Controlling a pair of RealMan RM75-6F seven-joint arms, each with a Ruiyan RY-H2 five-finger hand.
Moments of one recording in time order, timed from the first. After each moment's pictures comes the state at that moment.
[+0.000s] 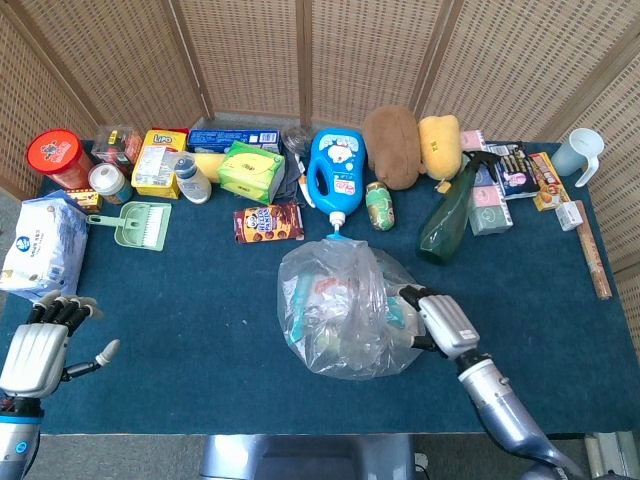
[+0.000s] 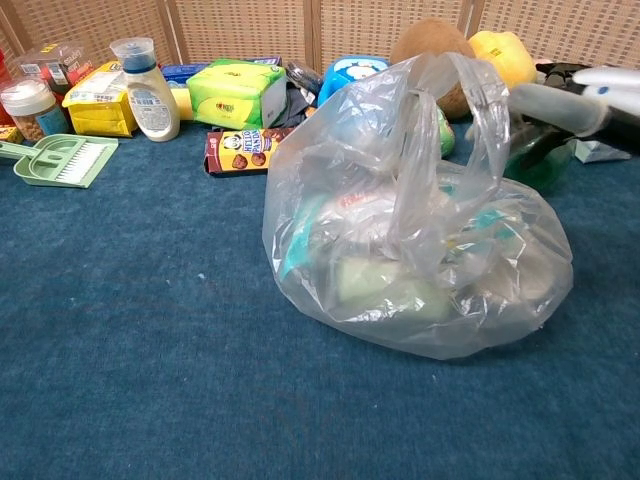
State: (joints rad) left arm -0.09 -1.16 -0.02 -1.76 1.53 1.48 0.21; right arm 0.45 -1.28 0.17 -1.89 -1.32 1.03 0.01
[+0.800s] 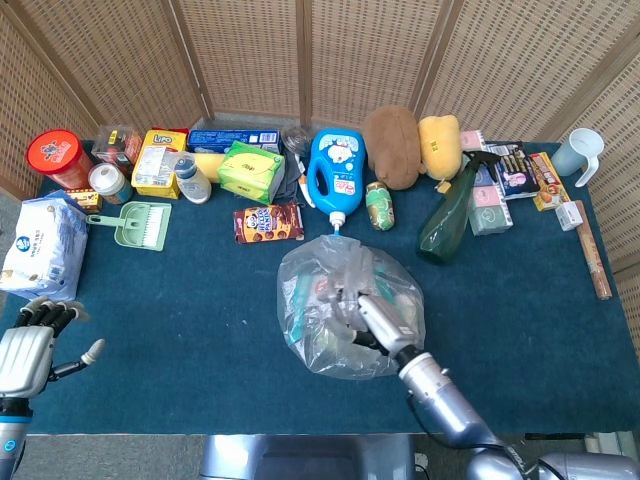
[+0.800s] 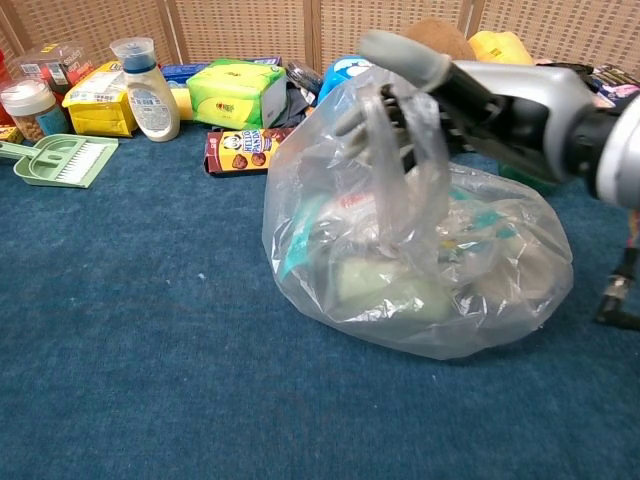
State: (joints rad) left arm -0.08 -1.20 -0.02 -1.61 1.50 1.47 0.05; right arm 0.62 -1.44 0.28 -2.03 -0.99 0.95 -0.04
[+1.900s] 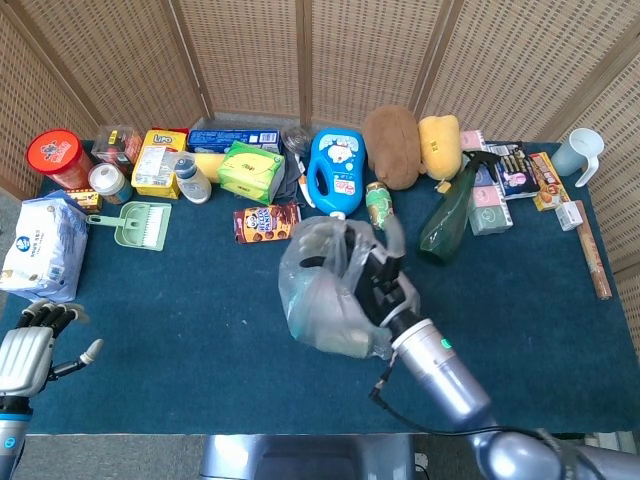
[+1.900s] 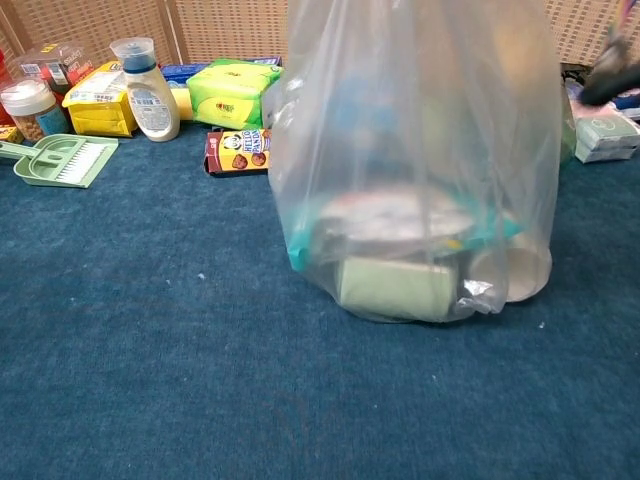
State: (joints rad) left arm -0.09 -1.23 -0.01 -1.53 1.50 1.45 -0.02; right arm 0.56 -1.33 0.85 -2.30 -0.46 0.84 0.75
